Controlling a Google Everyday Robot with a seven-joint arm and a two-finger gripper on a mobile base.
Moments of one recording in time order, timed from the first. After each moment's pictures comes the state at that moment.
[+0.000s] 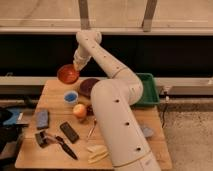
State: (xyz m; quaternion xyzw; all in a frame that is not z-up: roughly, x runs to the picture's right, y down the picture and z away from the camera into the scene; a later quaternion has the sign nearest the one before) arm -0.133 -0.147 0.918 -0.30 -0.04 0.51 0.80
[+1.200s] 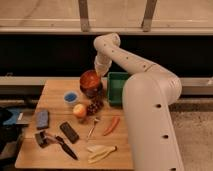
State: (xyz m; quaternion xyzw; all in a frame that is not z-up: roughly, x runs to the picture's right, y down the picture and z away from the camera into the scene) arm -0.011 -0.088 0.901 -0.26 0.08 0.59 0.76
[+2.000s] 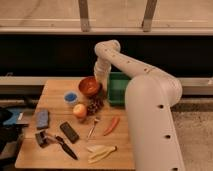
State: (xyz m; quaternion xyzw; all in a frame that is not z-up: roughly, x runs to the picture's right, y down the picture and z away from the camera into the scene) arm -0.017 -0.055 0.908 -0.29 0.09 0.59 0.74
